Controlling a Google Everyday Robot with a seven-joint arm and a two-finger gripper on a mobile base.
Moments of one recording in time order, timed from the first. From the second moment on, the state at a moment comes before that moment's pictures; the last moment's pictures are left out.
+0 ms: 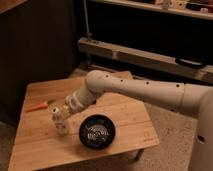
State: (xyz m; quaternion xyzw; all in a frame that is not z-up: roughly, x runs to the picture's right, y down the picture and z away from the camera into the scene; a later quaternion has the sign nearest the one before) arm -0.201 0.115 0.660 -0.49 -0.17 0.45 0.73
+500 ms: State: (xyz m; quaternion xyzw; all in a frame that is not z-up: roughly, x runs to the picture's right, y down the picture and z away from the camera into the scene) arm -0.226 0.095 0.683 -0.48 -0.17 0.45 0.73
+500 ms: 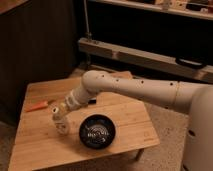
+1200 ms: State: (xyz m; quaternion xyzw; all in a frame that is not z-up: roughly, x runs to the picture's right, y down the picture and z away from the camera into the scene) arm -0.234 0.060 0.703 -0.46 -0.17 0.49 0.72
